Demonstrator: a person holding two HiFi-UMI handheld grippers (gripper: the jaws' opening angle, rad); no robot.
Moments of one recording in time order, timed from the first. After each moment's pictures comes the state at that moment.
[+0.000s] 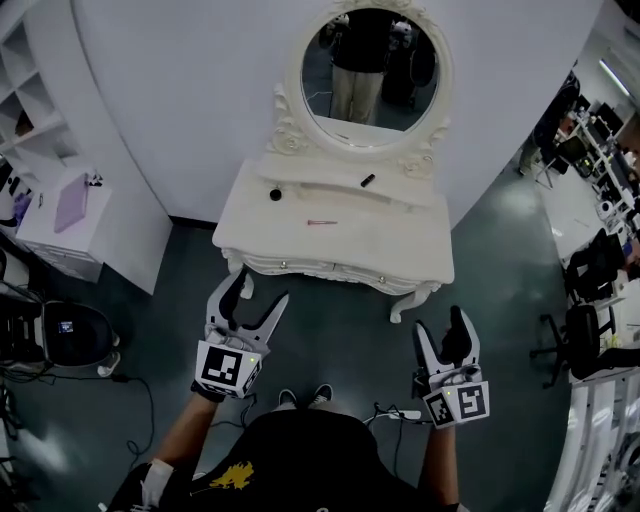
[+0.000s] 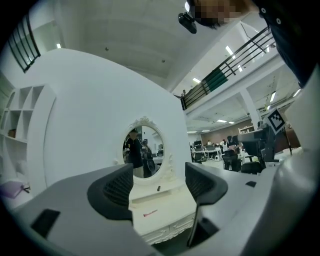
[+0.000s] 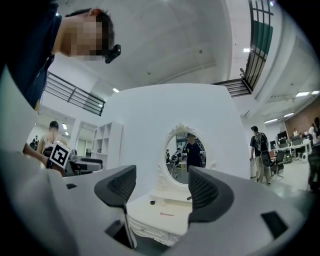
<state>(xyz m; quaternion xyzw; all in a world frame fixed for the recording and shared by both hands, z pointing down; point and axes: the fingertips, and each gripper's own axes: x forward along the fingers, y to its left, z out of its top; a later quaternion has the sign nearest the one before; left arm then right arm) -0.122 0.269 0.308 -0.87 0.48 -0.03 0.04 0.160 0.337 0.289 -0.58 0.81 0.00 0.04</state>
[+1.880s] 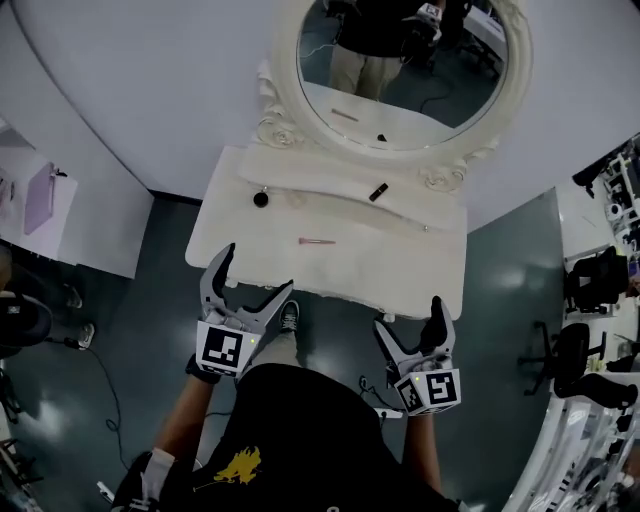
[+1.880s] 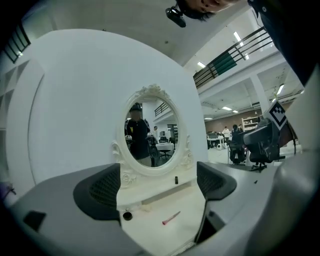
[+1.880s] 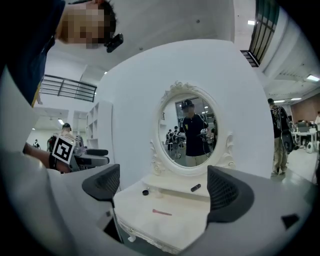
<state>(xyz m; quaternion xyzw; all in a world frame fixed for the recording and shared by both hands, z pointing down) -0.103 -0.040 0.396 -0.87 0.49 -0.08 0.01 0.140 0.023 0.397 -0.56 0.83 -0.09 -0.04</state>
